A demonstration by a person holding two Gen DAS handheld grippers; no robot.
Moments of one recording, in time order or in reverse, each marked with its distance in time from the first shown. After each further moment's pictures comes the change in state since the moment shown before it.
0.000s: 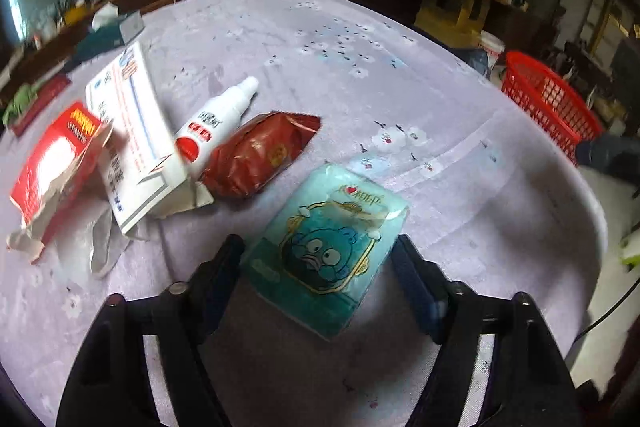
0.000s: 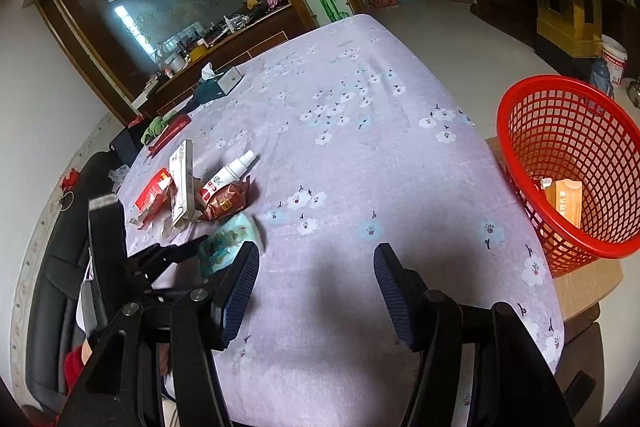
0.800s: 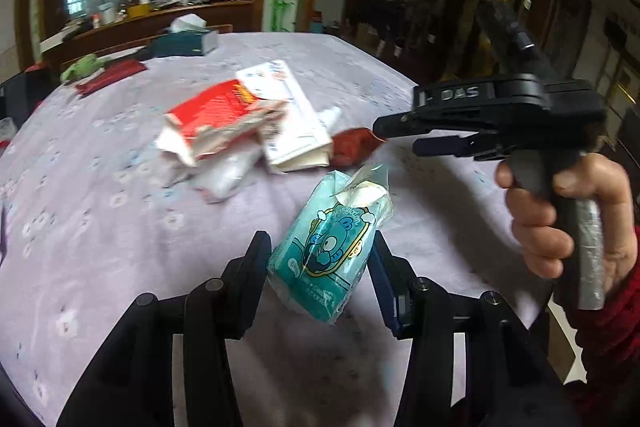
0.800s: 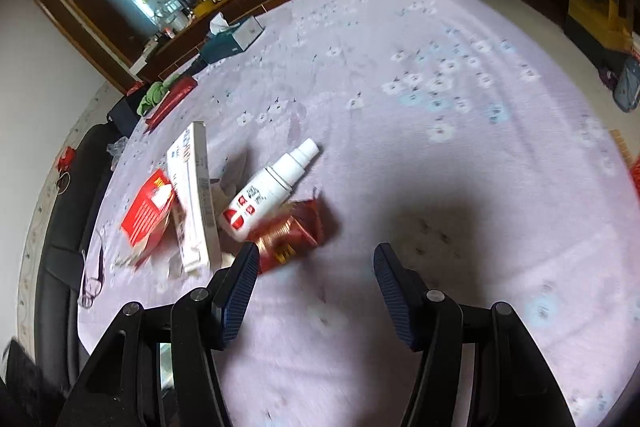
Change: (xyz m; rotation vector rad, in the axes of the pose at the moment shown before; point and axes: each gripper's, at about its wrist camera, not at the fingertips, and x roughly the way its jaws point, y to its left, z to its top) left arm -0.094 0.064 -0.069 -0.195 -0.222 0.012; right arm 0.139 0.083 0.043 -0.010 0.168 0.023
